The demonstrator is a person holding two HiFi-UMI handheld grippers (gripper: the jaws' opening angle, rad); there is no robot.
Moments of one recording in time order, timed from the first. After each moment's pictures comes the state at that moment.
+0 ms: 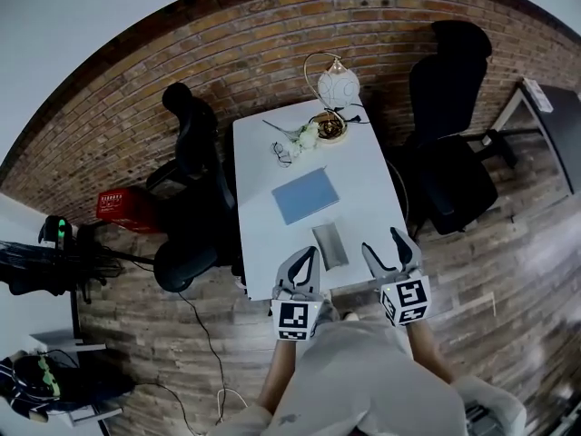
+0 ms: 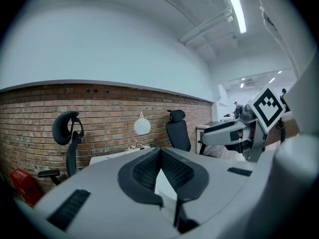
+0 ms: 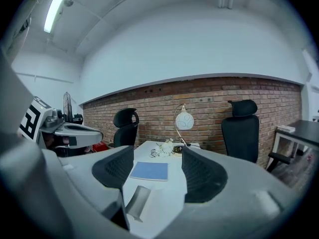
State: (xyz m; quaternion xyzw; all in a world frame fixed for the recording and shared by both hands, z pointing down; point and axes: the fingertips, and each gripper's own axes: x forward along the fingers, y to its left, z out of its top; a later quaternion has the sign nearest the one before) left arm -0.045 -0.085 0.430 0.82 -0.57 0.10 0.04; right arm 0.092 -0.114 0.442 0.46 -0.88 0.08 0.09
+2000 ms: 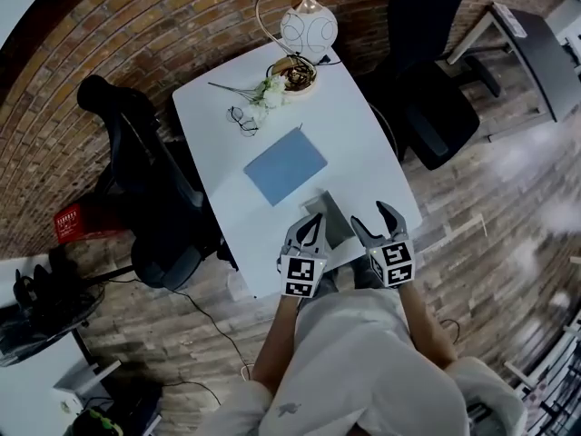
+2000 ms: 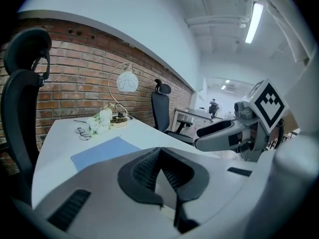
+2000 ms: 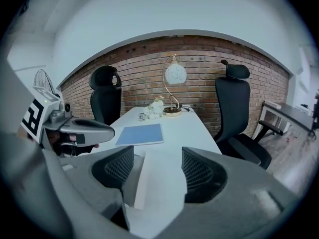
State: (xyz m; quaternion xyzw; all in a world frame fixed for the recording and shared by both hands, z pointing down) left arm -0.050 -0.171 0.601 0.88 -0.41 0.17 0.17; right arm 0.054 -0.161 0.604 0.51 -0.80 0.21 0.22
